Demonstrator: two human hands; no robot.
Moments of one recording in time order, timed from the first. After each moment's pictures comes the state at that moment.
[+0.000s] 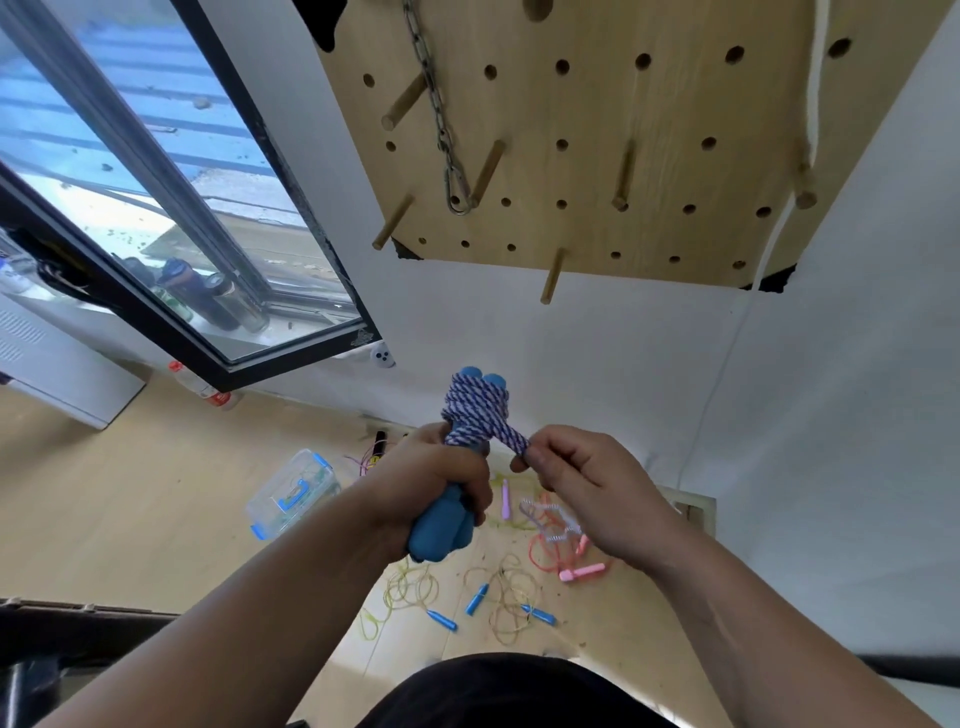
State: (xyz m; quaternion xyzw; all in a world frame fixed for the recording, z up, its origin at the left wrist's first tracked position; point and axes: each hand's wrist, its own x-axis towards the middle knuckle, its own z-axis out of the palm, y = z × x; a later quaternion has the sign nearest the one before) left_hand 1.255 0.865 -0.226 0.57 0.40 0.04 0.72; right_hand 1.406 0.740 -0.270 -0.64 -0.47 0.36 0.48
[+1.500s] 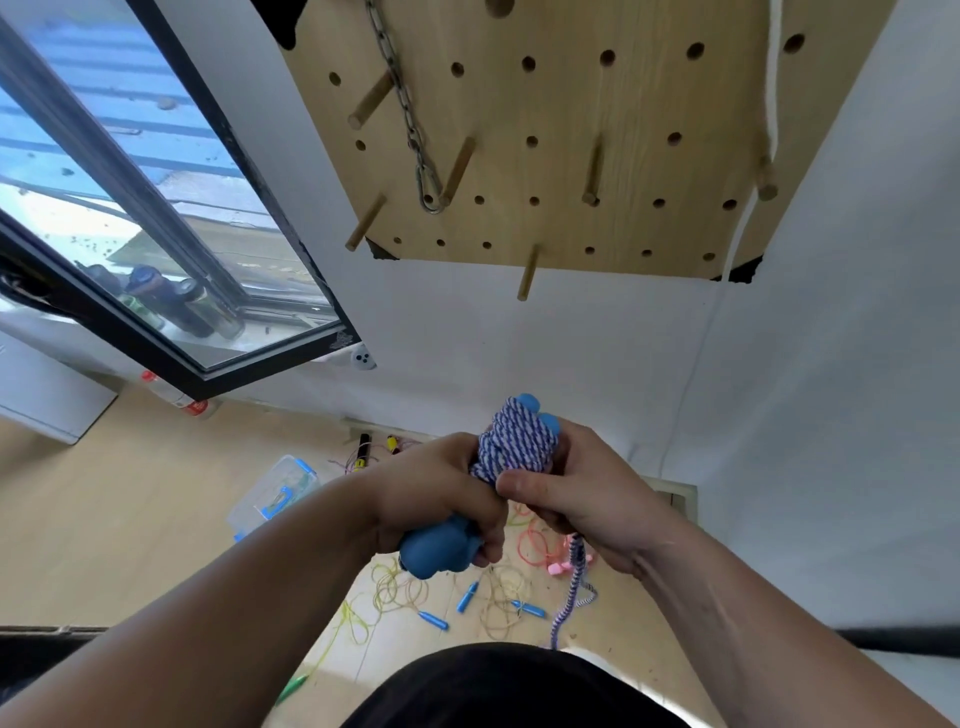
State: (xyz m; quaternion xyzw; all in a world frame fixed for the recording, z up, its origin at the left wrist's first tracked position) left_hand 1.269 0.859 -0.209 0.66 0.29 -0.17 0.67; right_hand 1.399 0.733 -0.251 -0.52 -0.31 0.54 0.59
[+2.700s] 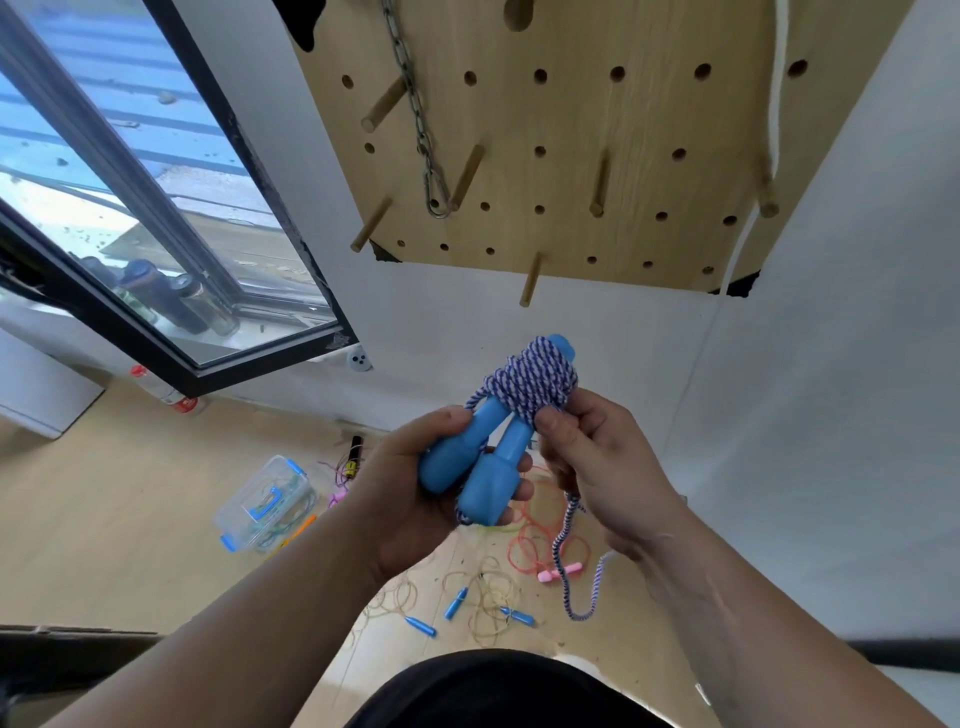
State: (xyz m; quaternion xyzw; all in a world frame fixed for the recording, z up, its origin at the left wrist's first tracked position) left_hand 1.260 0.842 -0.204 0.35 0.37 0.10 0.86; right_hand 1.407 0.739 -0.250 -0.53 -0.30 0.41 0.68
